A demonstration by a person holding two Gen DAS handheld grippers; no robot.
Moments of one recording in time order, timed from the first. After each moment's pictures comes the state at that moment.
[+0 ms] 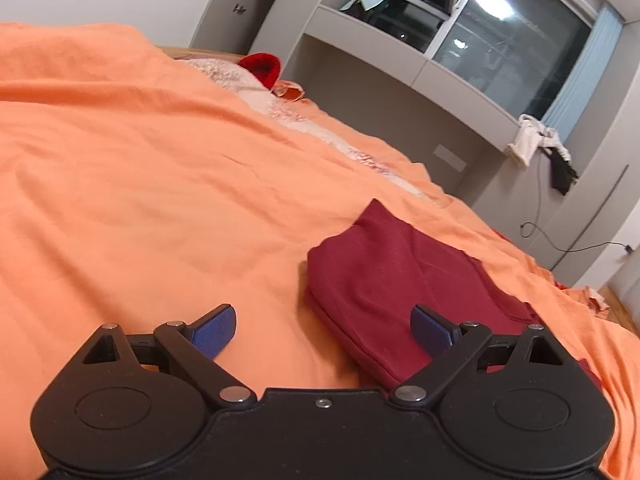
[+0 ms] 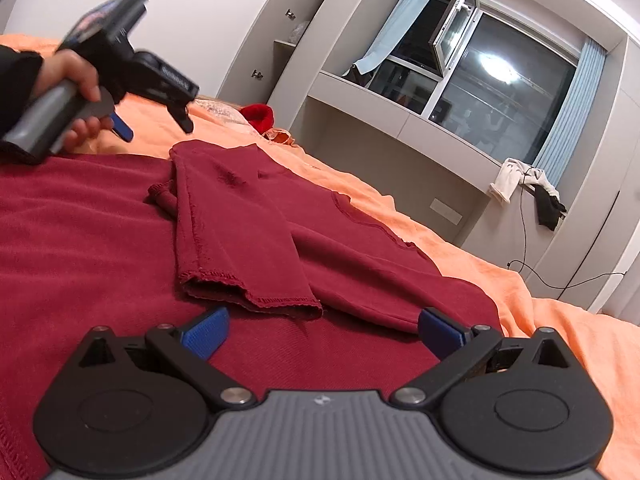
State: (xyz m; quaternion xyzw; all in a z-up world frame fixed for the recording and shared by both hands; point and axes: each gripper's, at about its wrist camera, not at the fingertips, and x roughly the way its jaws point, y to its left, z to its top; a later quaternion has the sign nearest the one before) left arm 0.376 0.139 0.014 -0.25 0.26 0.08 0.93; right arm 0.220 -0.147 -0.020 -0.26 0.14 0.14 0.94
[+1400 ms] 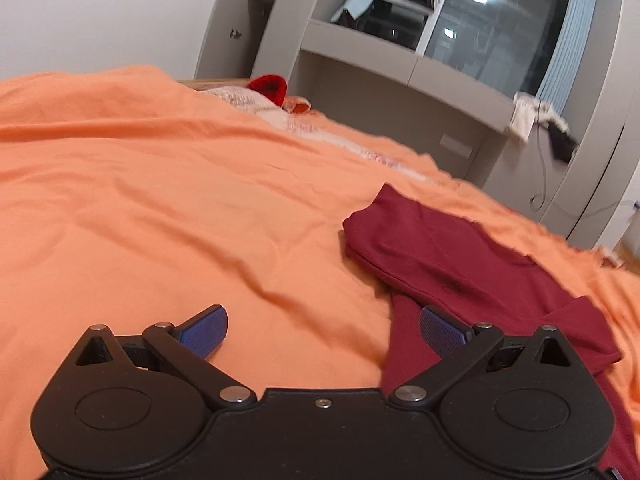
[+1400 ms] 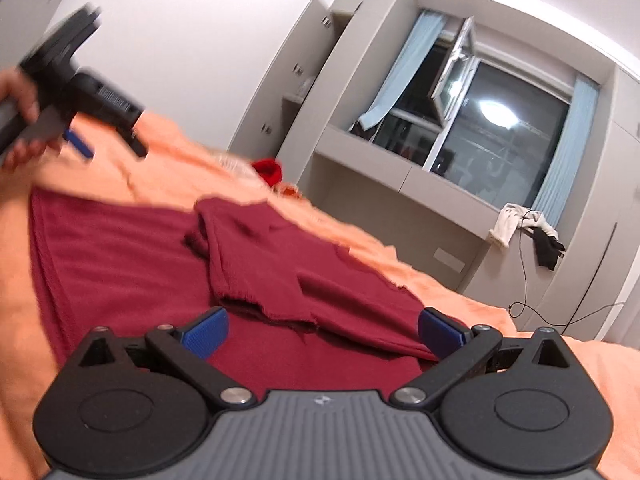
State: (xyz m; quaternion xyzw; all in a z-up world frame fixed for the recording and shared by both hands) left arm 0.244 0.131 0.039 -0.19 0.25 0.09 0.95; right arm 0.152 -0.181 -0.006 -0.24 0.05 0.18 0.95
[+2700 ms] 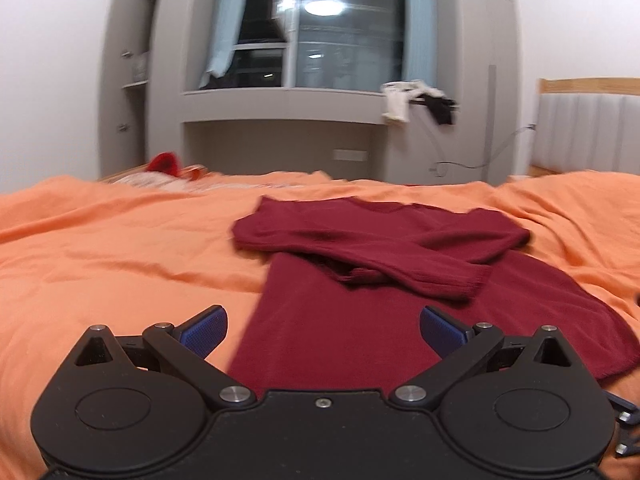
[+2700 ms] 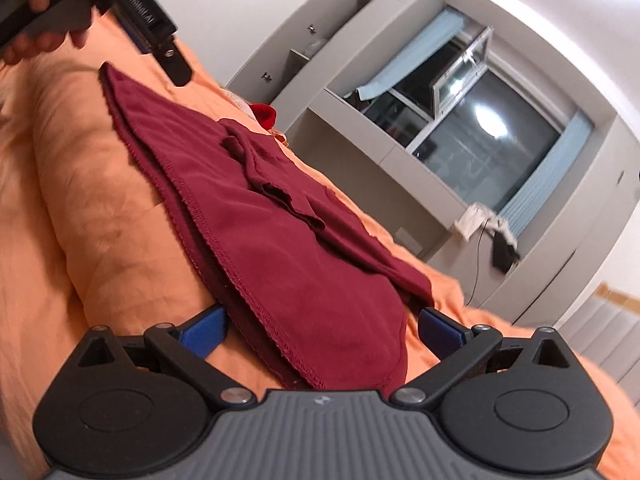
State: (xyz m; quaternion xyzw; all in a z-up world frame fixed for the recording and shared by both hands) left arm 0.136 0.040 0.028 0.00 0.17 -0.05 0.98; right arm 0.076 -0.176 -0.067 -0.37 0.07 0.10 0.92
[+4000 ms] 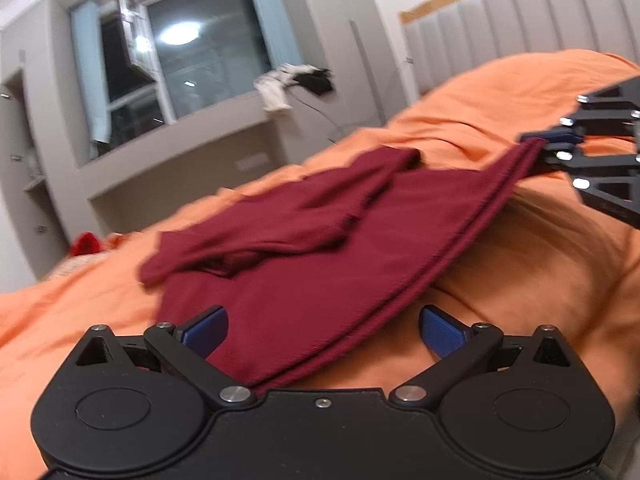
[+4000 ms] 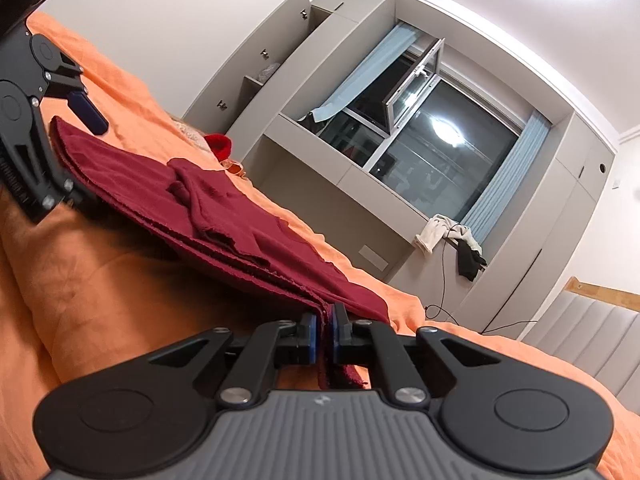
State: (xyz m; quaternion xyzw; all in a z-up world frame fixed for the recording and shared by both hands) left arm 0.126 -0.035 -0.011 0.19 0.16 -0.14 0.96; right arm 0.081 -0.189 -0.045 -0.32 0.02 0.06 0.95
